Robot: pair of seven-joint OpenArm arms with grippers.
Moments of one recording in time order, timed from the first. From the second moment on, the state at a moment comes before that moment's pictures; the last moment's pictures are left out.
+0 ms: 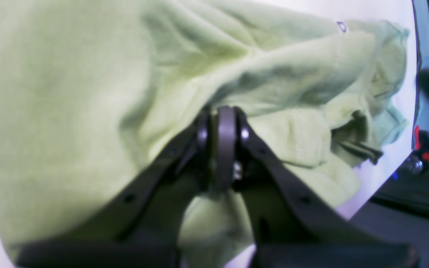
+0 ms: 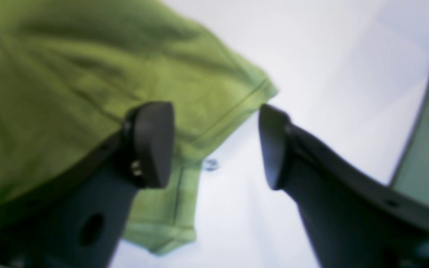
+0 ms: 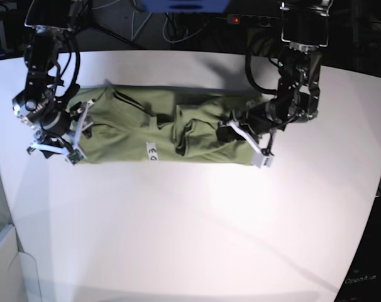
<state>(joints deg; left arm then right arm) 0.8 -7.1 0.2 77.4 -41.5 -17.0 50.1 -7.6 9.5 15.2 101.1 -10.3 40.9 -46.3</state>
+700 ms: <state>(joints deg) 0.8 -7.3 -1.0 77.4 -41.5 -17.0 50.1 -7.6 4.1 22.5 99.0 -10.1 41.1 -46.2</state>
